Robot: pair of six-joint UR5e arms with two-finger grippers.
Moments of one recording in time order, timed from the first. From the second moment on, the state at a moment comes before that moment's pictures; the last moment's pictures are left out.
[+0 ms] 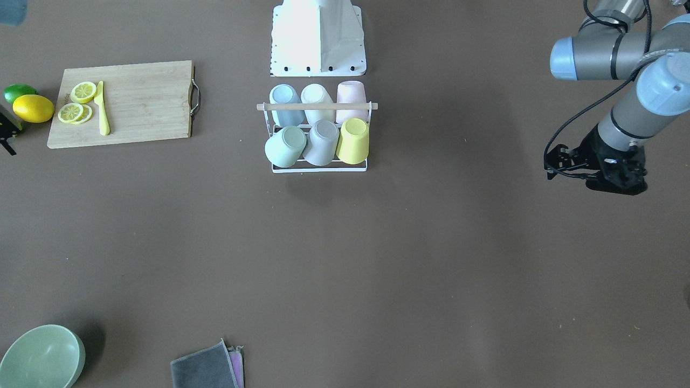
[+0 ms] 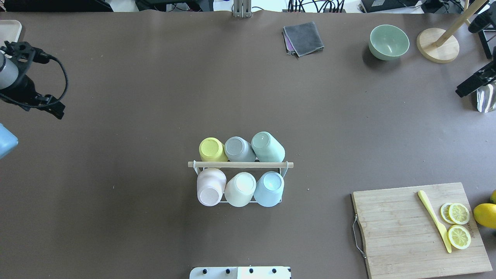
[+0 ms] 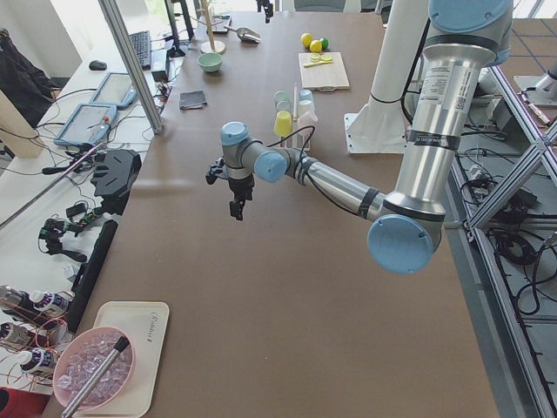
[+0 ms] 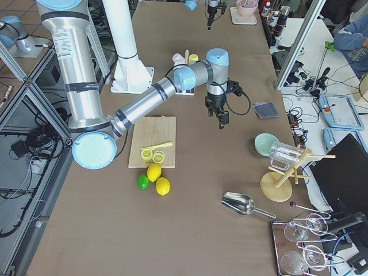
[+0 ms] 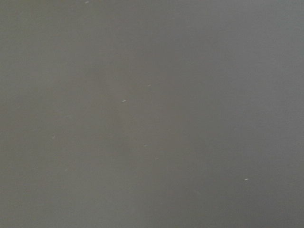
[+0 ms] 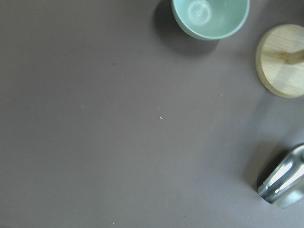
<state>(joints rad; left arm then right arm) -1.06 -1.72 -1.76 -1.61 -2.16 -0.43 1.23 -1.44 2.02 -1.84 2.09 0.01</state>
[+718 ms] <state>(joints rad) -1.41 -1.50 -1.69 -1.59 -2.41 -0.08 1.51 -1.60 1.80 -1.82 2.10 -0.07</state>
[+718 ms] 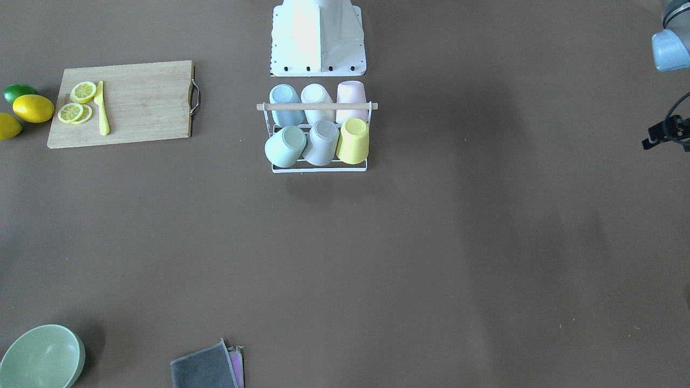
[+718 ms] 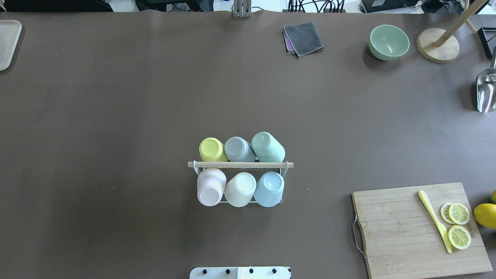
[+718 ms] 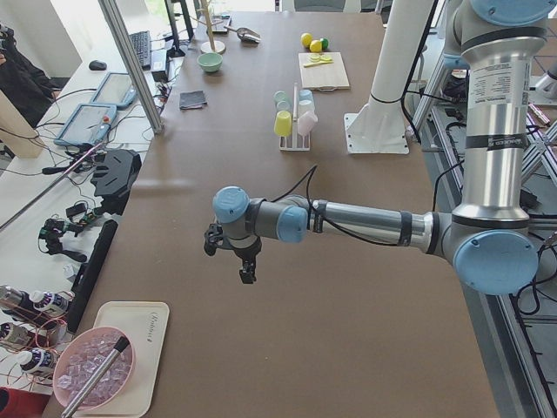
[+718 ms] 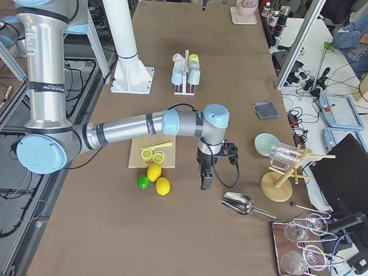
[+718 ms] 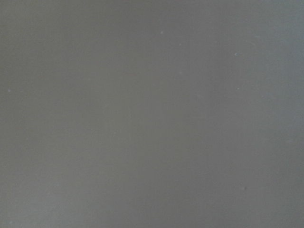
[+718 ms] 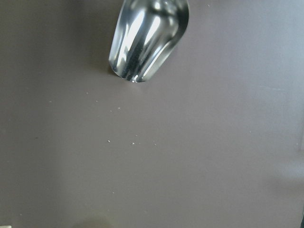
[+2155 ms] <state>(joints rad) -1.61 -1.43 -1.73 -1.52 -2.32 0.01 1.65 -1.69 1.55 -1.49 2.28 -0.12</state>
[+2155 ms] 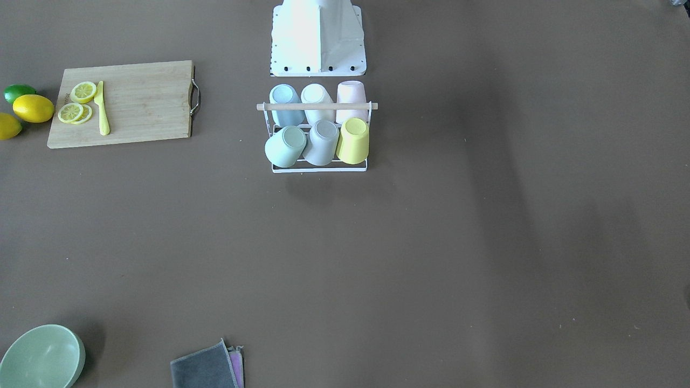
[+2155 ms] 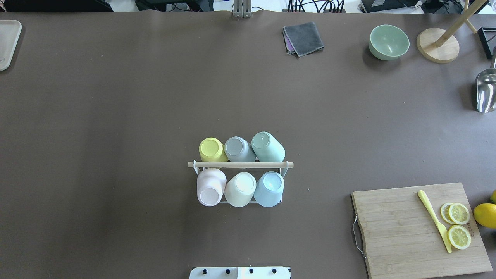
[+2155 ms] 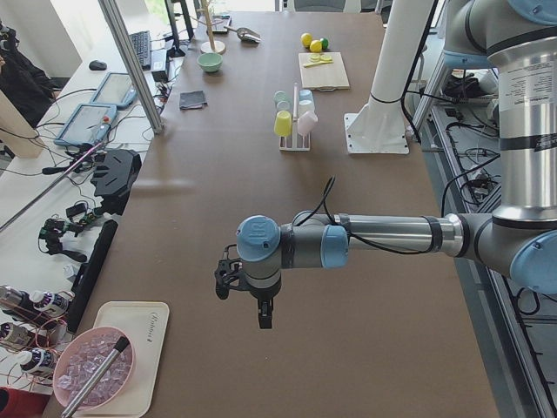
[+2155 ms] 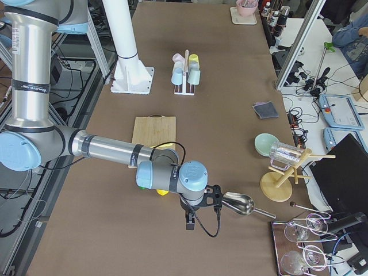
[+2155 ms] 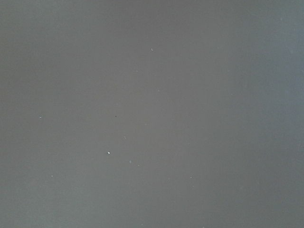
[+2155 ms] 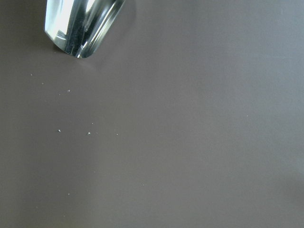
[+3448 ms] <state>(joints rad) -1.61 -1.42 -1.71 -1.52 -2.32 0.02 1.51 -1.65 1.68 -1.50 2.35 0.23</state>
